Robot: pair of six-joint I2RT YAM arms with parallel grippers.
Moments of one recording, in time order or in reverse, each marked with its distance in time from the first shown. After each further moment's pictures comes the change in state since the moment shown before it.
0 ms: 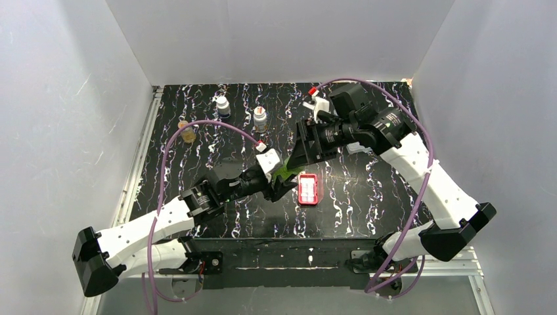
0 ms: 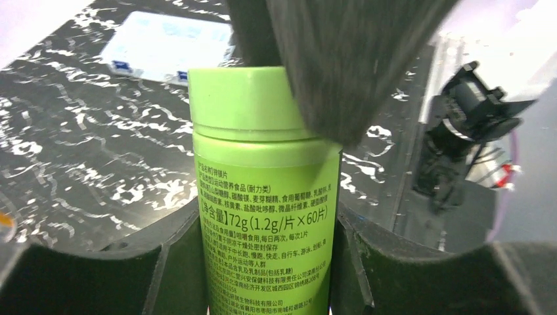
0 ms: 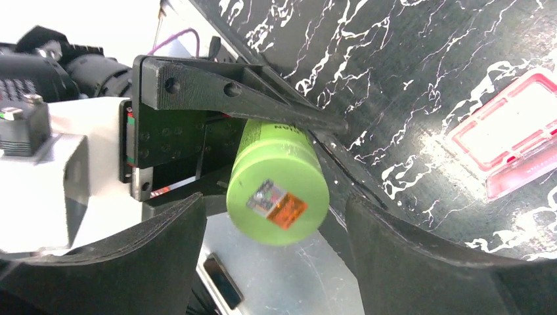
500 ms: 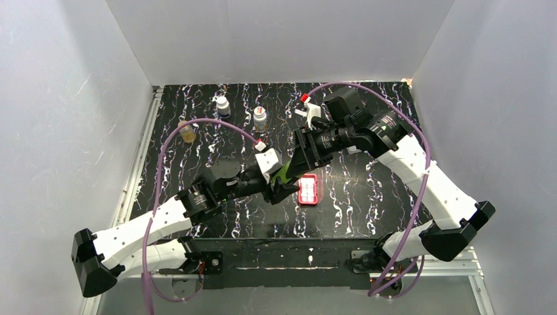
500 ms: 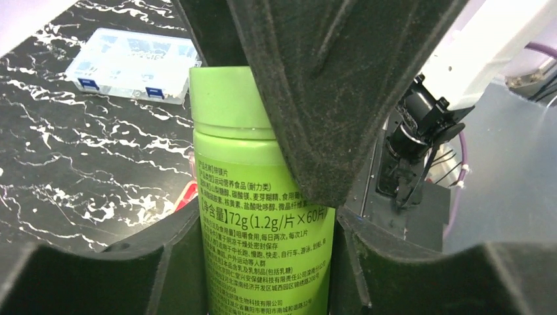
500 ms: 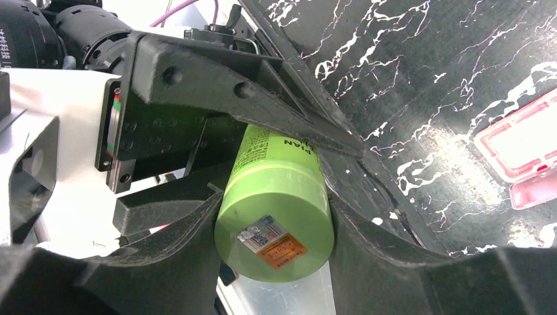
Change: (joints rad) left arm -0.014 -0.018 0.038 -0.035 0.072 -0.032; right arm 0.036 0.000 -0.010 0.002 -0.069 -0.038
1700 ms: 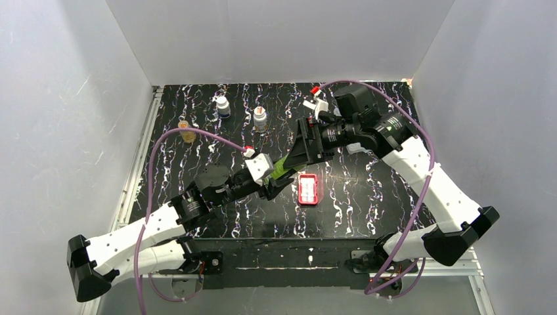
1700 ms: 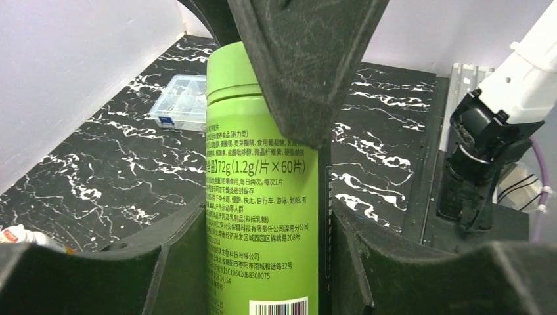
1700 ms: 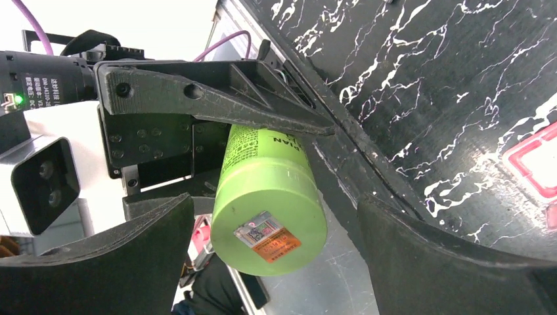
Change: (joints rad) left arm -0.019 -0.083 -0.059 0.095 -0.144 0.144; right arm -0.077 -0.040 -0.074 0.133 -0.086 0.120
